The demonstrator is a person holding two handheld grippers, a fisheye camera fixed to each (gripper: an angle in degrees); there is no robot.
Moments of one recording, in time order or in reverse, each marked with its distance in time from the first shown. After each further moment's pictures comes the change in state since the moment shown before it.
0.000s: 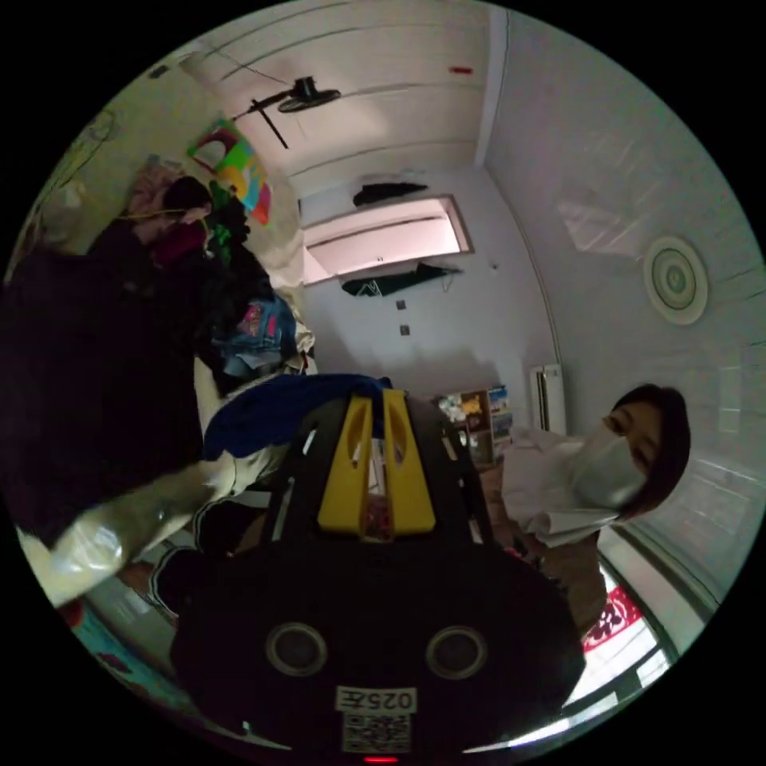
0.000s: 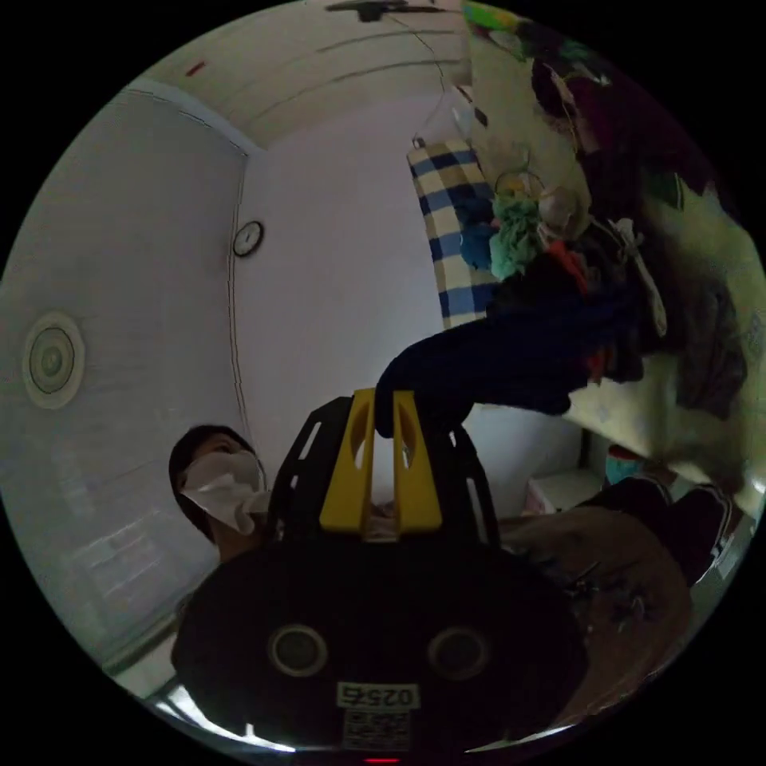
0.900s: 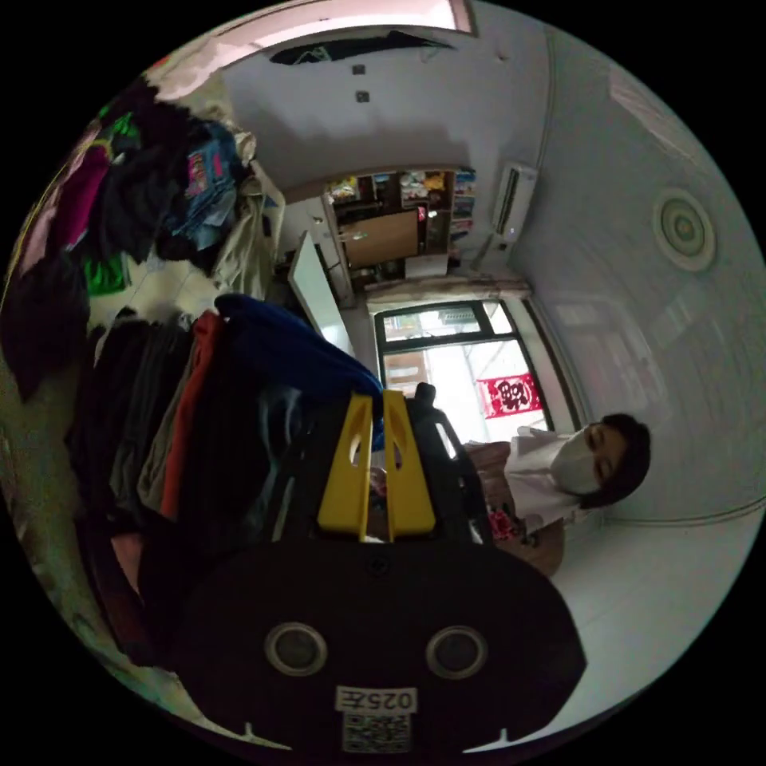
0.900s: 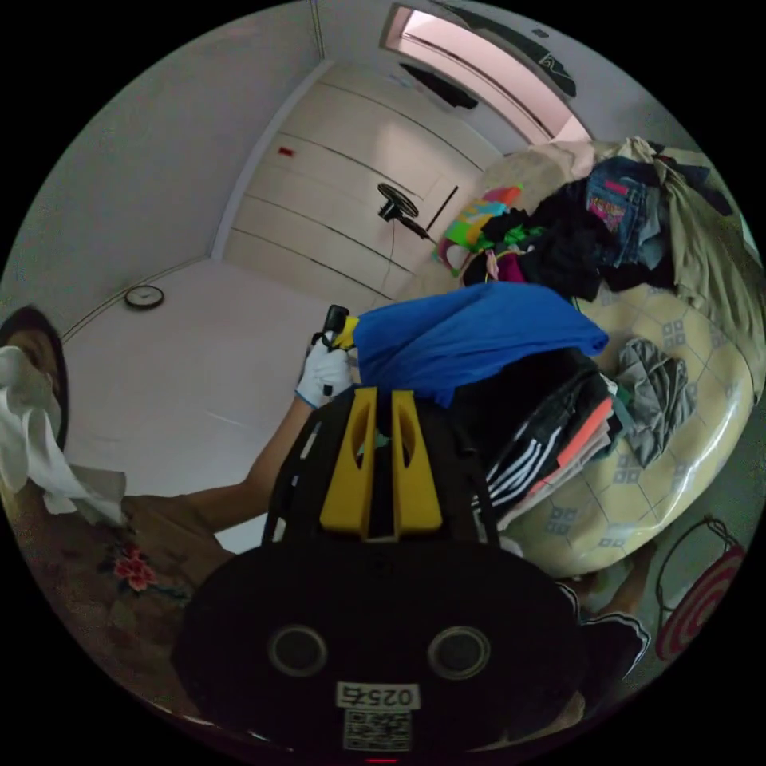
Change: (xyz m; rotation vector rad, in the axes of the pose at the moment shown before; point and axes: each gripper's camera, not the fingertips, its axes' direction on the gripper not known) left arm -0.217 -0.275 -0.022 -1.025 0.262 0.119; right arm 0.177 0.082 0.534 0.933 0.690 -0.254
